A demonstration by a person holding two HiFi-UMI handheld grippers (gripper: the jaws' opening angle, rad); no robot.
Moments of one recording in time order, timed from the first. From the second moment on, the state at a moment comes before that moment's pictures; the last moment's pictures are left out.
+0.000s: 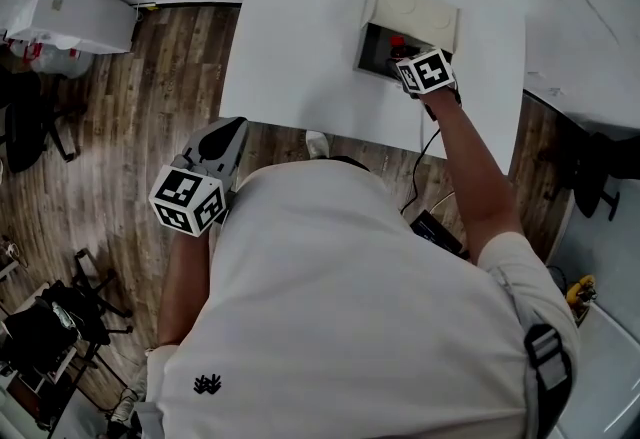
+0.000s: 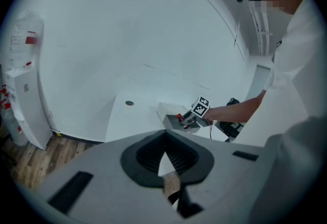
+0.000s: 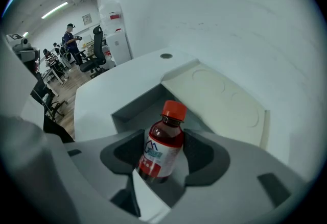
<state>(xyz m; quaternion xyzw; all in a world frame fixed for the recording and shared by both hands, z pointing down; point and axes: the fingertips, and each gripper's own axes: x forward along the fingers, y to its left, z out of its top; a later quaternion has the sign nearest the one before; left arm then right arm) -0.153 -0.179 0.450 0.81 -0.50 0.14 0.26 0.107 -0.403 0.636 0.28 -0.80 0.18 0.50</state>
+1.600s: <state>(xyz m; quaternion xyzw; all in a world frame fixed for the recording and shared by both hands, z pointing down) -0.168 -0.054 0.451 0.87 -0.41 0.11 0.26 0.062 -0.206 0.454 0.41 -0.87 0.12 0.26</state>
